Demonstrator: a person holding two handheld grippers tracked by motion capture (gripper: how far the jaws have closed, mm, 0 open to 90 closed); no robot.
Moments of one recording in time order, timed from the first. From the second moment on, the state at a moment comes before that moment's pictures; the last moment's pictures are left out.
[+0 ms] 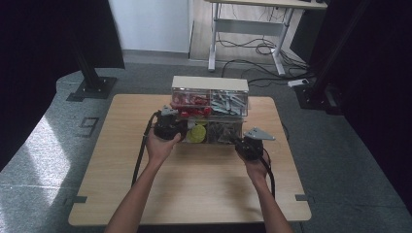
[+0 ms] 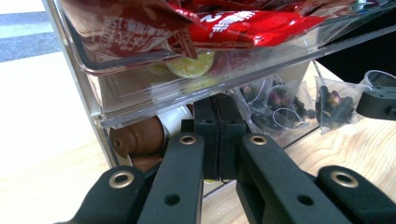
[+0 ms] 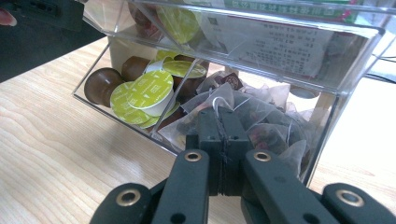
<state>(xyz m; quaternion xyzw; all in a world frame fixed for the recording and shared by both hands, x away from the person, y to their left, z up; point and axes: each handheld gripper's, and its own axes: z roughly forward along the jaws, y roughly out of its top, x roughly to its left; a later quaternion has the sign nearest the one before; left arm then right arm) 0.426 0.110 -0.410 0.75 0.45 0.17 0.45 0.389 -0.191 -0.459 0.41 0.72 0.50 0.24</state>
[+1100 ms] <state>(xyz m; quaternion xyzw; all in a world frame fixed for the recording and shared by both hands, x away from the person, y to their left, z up) 0.427 0.107 -0.410 0.75 0.45 0.17 0.44 0.366 -0.211 -0.468 0.42 0.70 0.53 0.23</state>
